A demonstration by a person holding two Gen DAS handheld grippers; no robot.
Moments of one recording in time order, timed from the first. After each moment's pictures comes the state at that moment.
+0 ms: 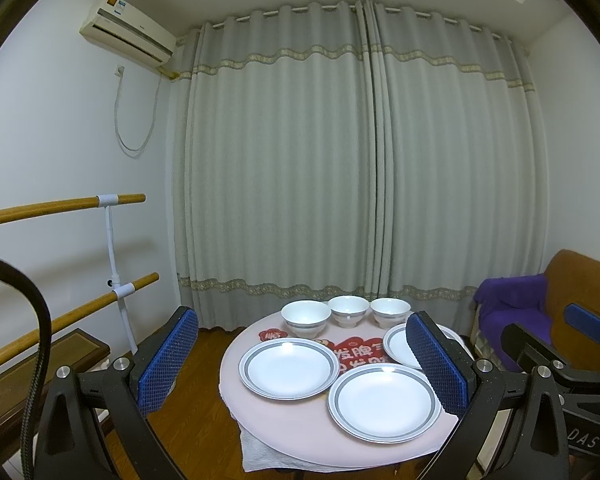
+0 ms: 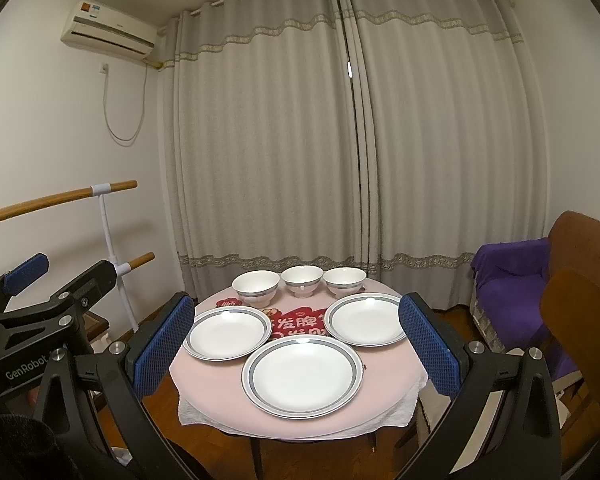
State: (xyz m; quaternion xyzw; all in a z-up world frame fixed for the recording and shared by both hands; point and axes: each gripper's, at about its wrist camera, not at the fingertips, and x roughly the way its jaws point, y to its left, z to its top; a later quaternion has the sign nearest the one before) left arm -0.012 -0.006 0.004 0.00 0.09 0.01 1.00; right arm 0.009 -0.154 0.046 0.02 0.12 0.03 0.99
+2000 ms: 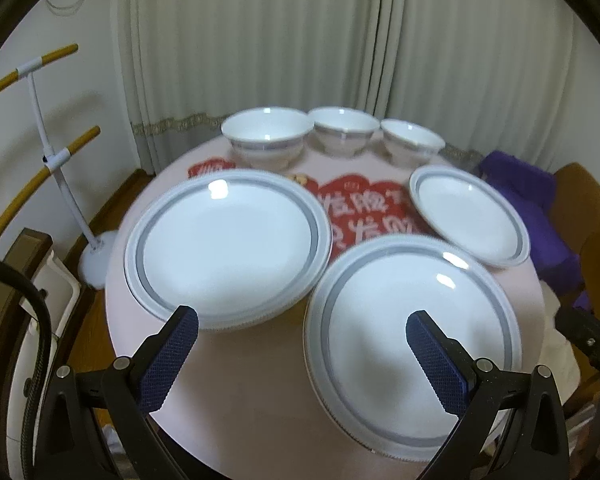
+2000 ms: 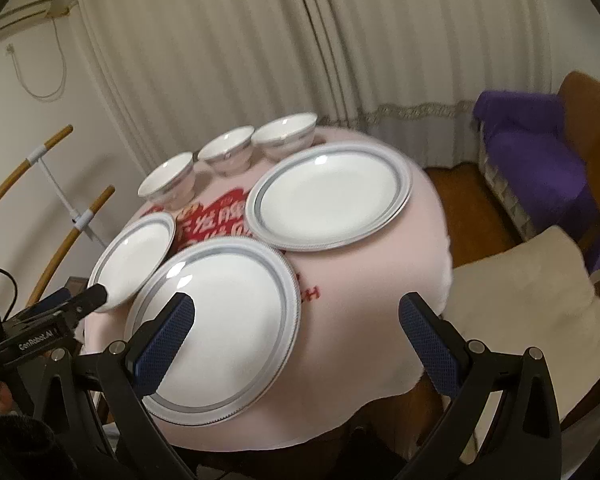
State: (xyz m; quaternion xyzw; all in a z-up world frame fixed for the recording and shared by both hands) left arm 0.292 -0.019 -0.107 -0.02 0.40 -0.04 0.92; right arm 0.212 -0.268 -0.119 0.14 0.36 0.02 0.92
